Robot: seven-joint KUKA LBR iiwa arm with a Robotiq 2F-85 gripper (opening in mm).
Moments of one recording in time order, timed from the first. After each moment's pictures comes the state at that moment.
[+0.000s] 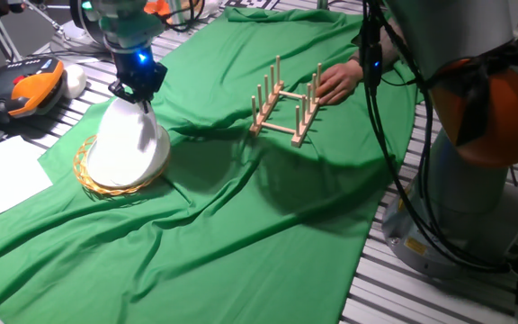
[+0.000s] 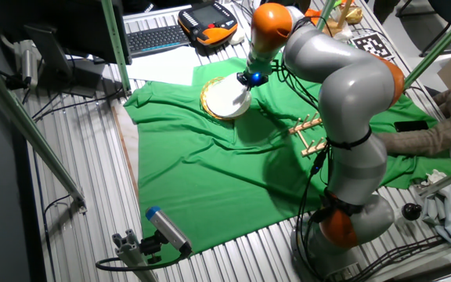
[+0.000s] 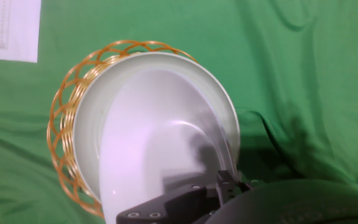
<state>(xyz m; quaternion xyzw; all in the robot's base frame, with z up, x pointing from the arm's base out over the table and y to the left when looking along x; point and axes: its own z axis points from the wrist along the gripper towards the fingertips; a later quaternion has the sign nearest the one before) 0.647 0.059 0.153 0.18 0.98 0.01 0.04</state>
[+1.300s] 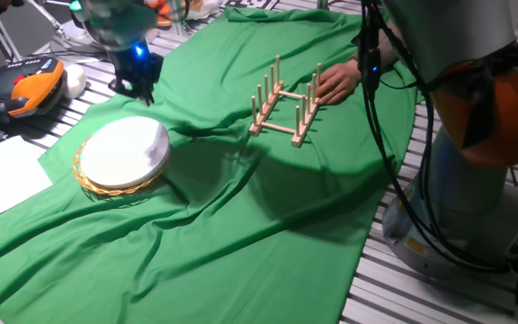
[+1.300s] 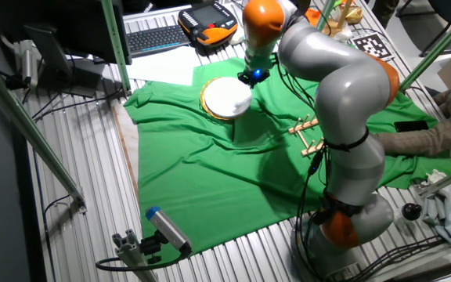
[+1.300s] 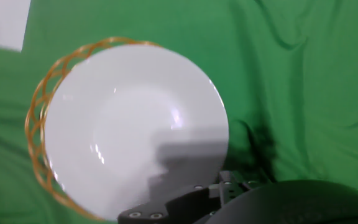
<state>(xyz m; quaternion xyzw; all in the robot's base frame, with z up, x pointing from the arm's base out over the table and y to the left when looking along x) 0.628 0.054 0.198 0.07 1.00 -0.04 0.00</state>
